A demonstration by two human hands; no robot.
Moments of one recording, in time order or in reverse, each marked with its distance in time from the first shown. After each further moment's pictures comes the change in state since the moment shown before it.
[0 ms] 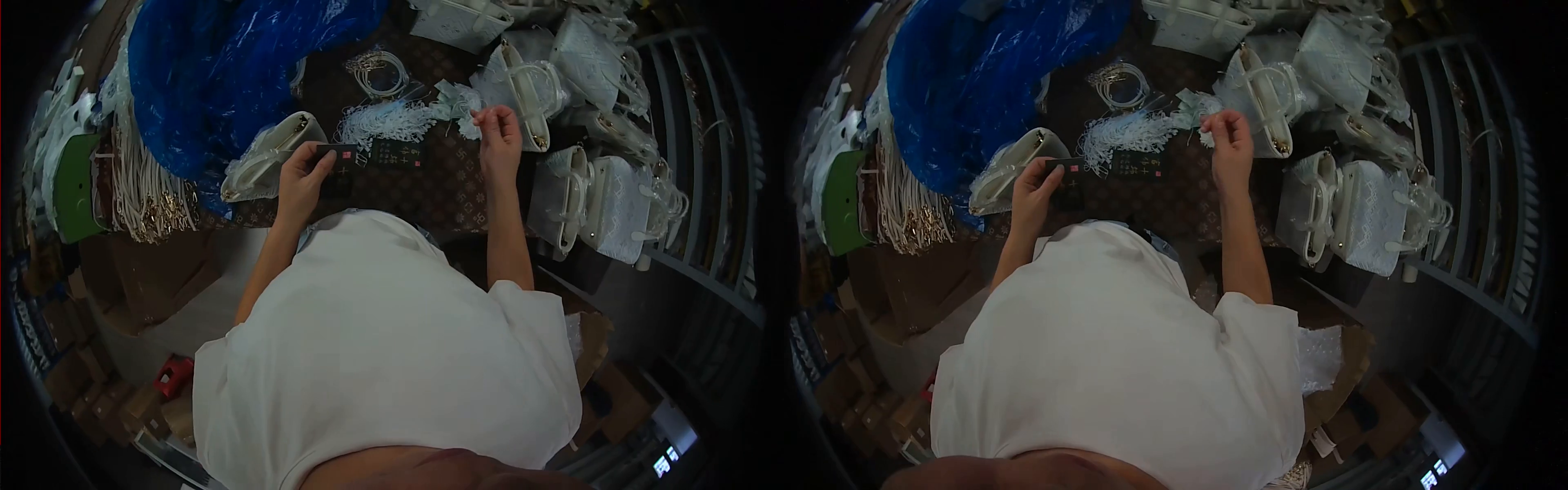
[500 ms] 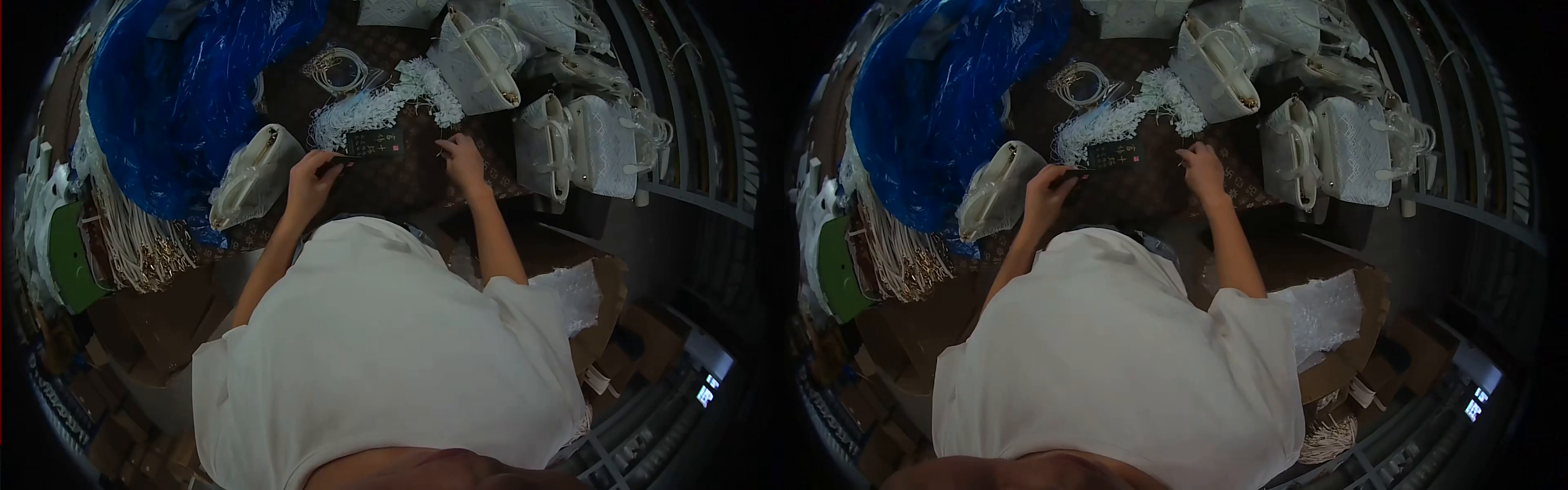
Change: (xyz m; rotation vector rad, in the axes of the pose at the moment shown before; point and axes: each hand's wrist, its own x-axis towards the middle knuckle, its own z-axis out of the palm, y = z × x) left_hand 0.016 -0.041 0.005 0.476 -0.293 0.254; right_hand -0.086 0.051 -0.053 -1.245 -0.149 -0.060
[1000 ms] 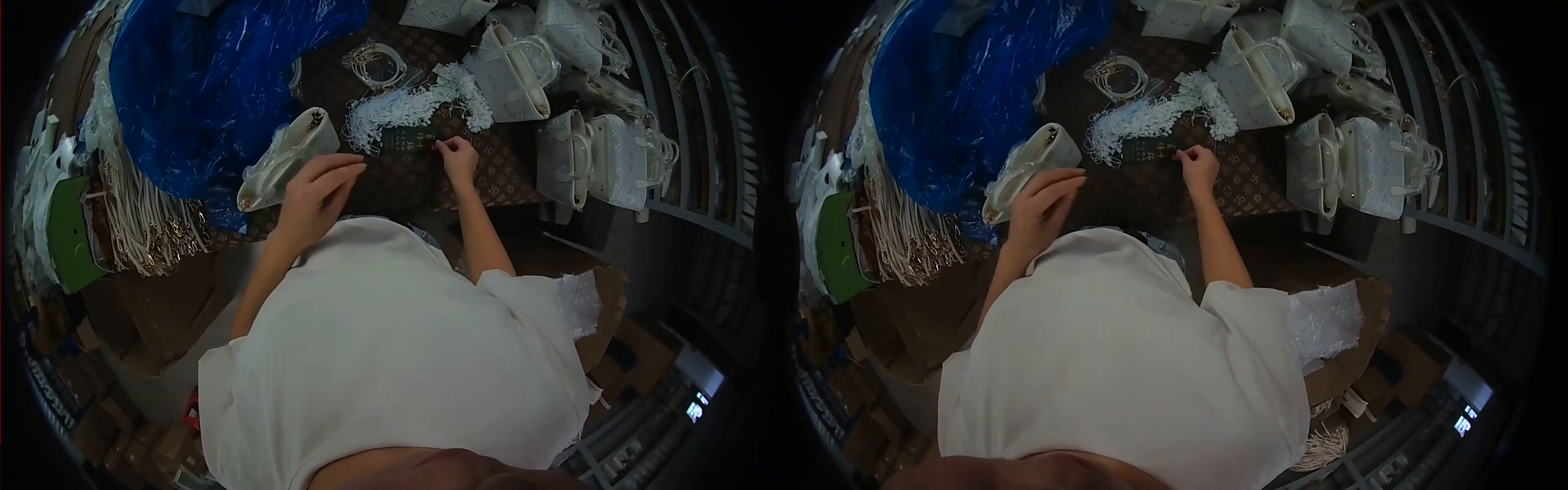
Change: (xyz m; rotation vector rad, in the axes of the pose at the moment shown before) left_hand -0.030 0.073 -0.077 0.156 -0.047 0.365; right_hand 0.019 -0.048 0.064 0.246 0.131 0.536
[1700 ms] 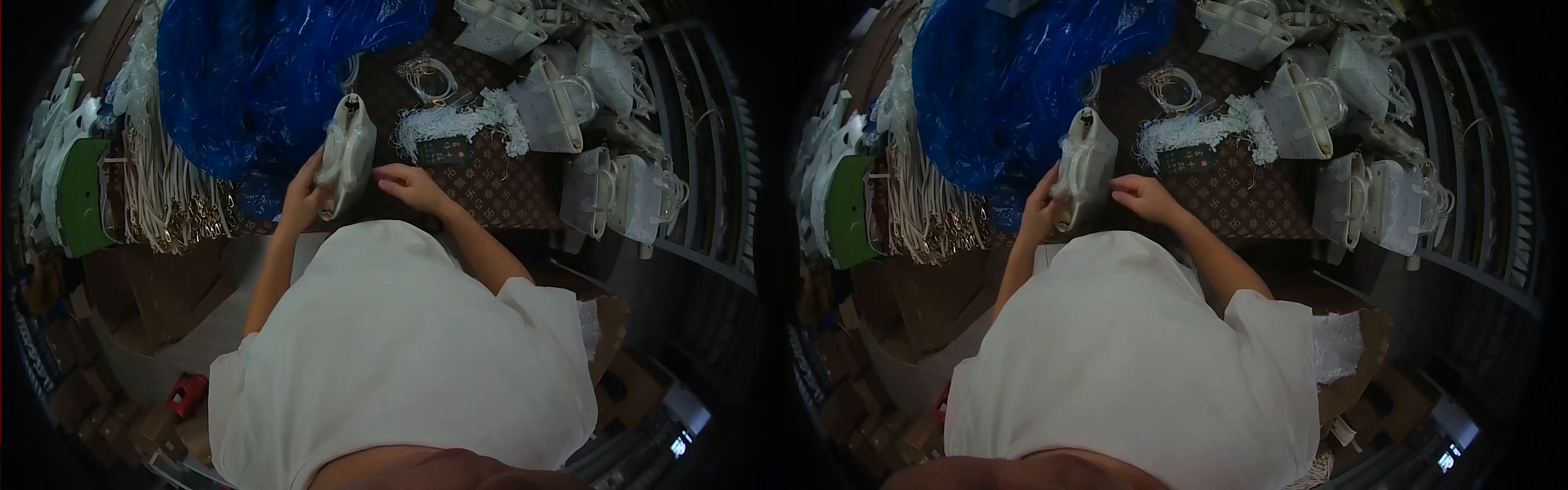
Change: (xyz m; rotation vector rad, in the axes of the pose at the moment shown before) left_hand -0.086 -0.102 -0.029 -0.426 0.189 -0.624; right_hand -0.070 -0.120 0.057 0.386 -1.055 -0.290
